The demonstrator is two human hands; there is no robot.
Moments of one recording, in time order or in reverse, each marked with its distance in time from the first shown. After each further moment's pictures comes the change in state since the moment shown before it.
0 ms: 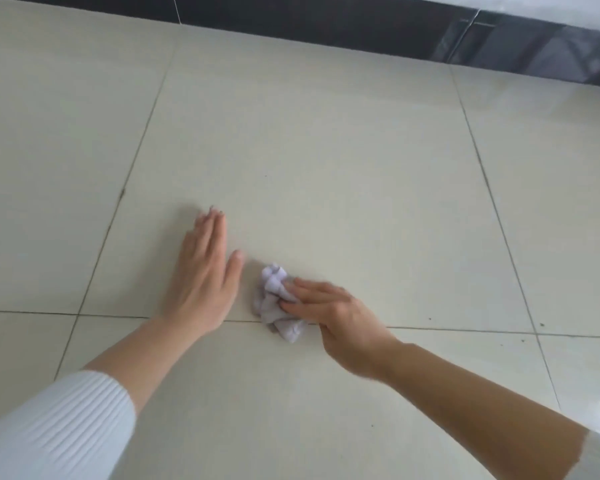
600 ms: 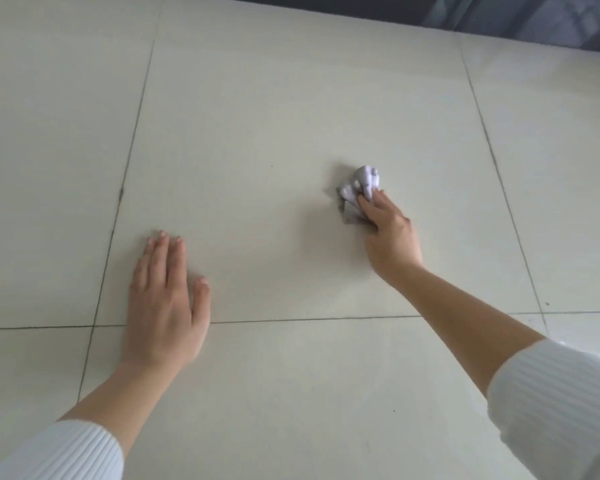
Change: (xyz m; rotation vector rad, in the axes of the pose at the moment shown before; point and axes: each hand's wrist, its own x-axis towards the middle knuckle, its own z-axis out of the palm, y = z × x) left_hand -0.035 -0.046 -0.020 0.204 0.044 -0.076; right_hand 0.057 0.053 -0.042 -0.079 0.391 0.612
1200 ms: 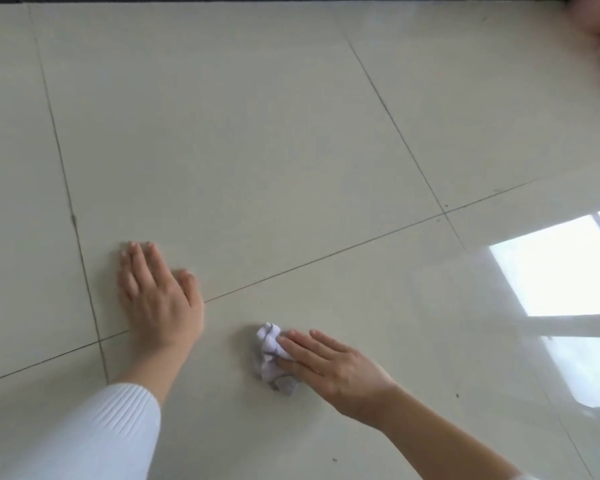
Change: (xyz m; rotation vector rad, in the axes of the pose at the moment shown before) left_hand -0.001 -0.001 0.000 -0.067 0.002 0.000; right_hand -0.255 -0.071 0.017 -0.432 -0.351 -0.508
